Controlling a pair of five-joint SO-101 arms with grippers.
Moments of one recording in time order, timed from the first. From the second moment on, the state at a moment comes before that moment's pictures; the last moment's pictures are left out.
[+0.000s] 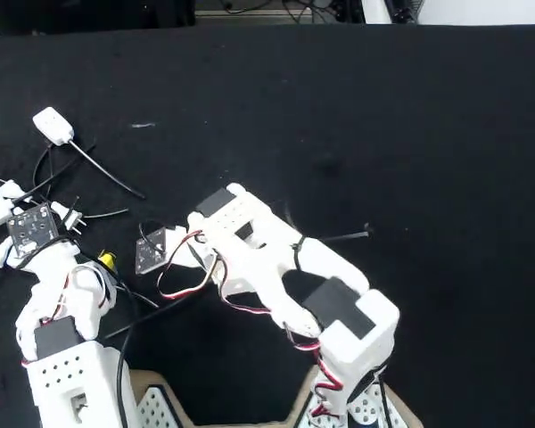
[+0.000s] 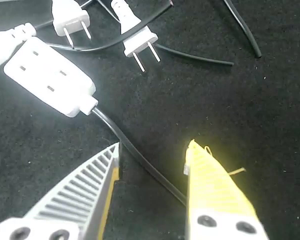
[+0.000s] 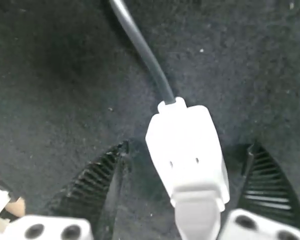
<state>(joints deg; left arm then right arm) -27.6 -83.6 87.4 52.7 0.7 -40.6 15.3 19.4 74.4 58.2</state>
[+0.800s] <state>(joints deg) -27.6 -83.6 87.4 52.7 0.7 0.4 -5.3 14.2 82.9 28.0</state>
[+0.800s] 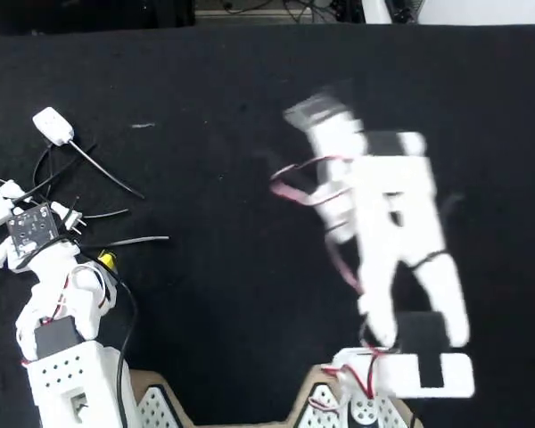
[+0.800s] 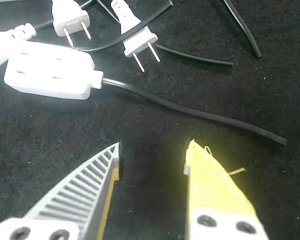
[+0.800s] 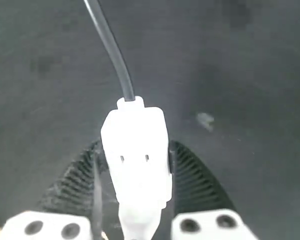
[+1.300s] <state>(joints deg) -27.6 -83.6 87.4 52.7 0.7 31.6 37.7 -44.9 94.0 29.9</state>
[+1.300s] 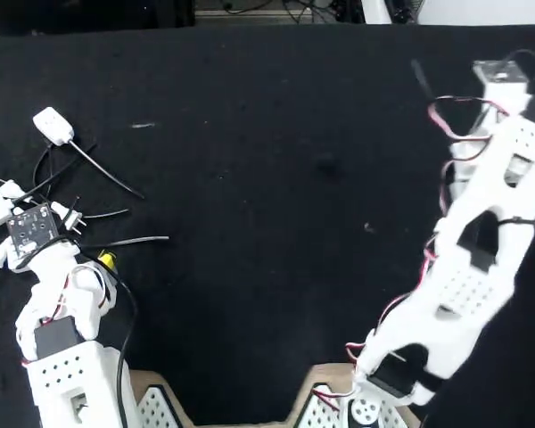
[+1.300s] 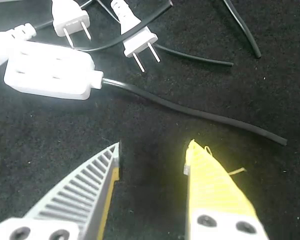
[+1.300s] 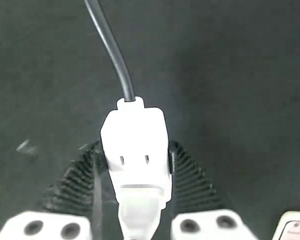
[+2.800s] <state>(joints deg) -27.6 -83.6 87.4 52.7 0.7 36.8 73.7 -87.5 79.3 29.9</state>
